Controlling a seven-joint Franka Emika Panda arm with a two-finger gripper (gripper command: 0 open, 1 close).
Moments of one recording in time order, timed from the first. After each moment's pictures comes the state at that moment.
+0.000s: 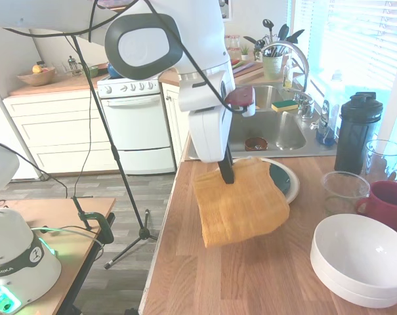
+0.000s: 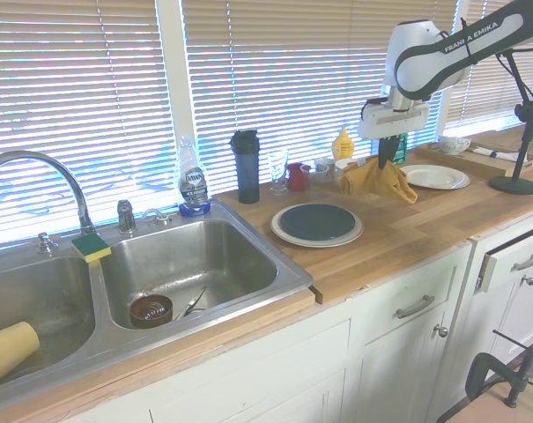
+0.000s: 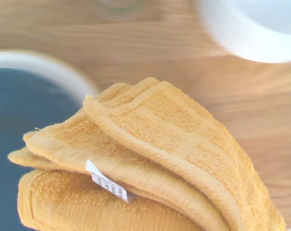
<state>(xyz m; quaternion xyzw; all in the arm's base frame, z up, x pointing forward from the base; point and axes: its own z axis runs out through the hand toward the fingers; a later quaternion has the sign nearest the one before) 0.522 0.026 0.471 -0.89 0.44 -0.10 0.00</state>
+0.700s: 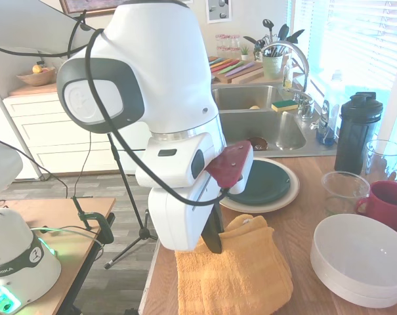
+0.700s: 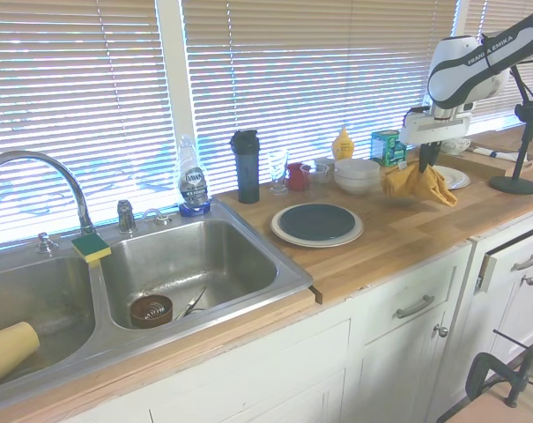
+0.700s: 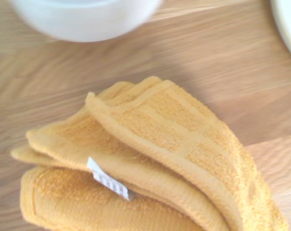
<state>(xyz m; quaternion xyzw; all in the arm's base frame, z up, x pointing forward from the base) 0.500 -0.091 0.439 -0.86 0.50 -0.09 -0.01</state>
